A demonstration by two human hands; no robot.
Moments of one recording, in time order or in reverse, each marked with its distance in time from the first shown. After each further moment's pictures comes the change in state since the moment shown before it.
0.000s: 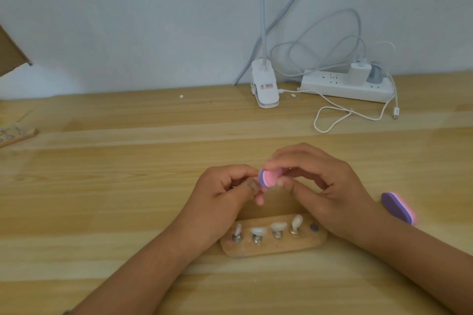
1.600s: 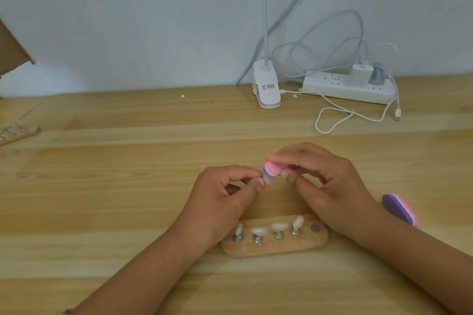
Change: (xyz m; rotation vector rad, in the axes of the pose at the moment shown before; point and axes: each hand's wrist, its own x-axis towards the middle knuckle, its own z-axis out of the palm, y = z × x) left_hand 0.000 -0.011 0.001 0.005 0.121 0.016; right_hand 0.001 0.001 0.000 -0.054 0.044 0.046
